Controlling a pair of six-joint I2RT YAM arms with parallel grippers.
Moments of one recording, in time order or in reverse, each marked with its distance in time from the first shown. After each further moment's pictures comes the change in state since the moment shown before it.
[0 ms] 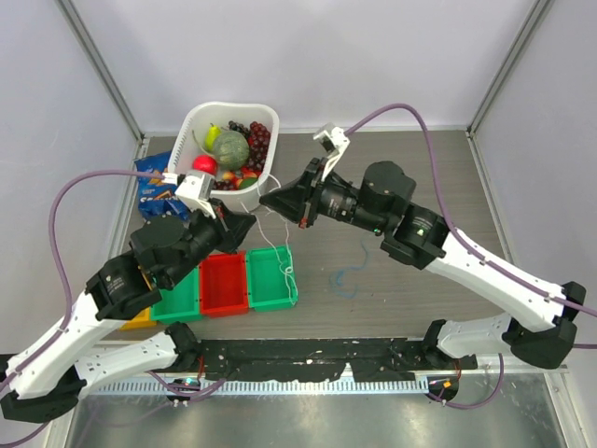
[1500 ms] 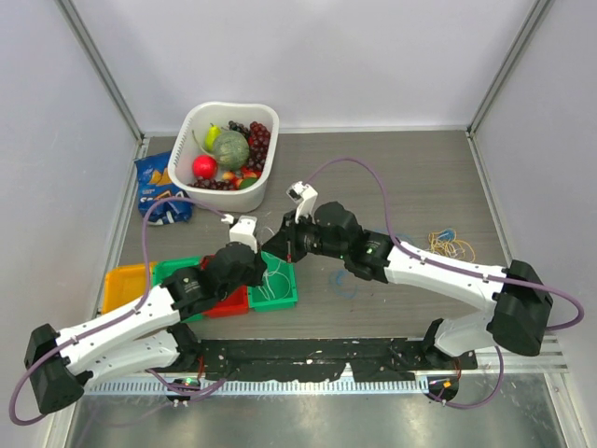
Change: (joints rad) left arm 0.000 0.092 -0.491 0.141 -0.031 -0.126; right arm -0.002 0.115 -0.368 0.169 0.030 0.133
